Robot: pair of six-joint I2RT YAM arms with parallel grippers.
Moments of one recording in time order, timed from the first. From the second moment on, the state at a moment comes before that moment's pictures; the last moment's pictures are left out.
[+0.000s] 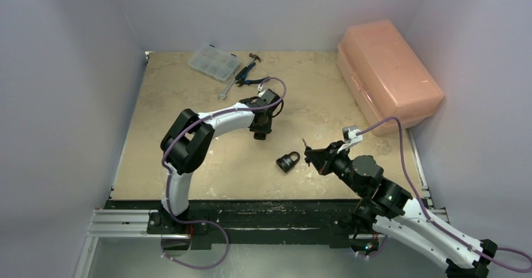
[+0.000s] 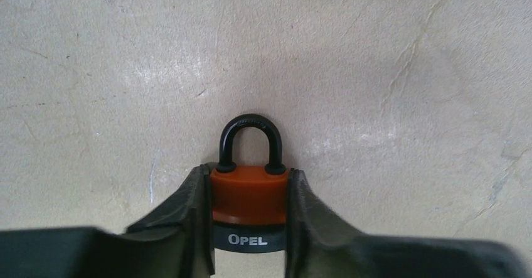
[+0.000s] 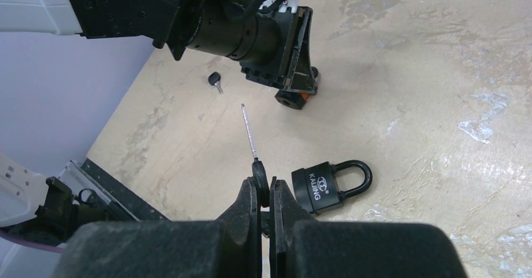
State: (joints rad) left arm -0.72 2.04 1.44 -0.52 -0.29 -0.54; right arm 0.90 0.39 0.42 -0.22 0.27 0.59
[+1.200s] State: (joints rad) left arm -0.51 1.66 1.13 -0.22 -0.07 -0.88; right arm 0.90 0.95 0.50 0.08 0.26 0.80
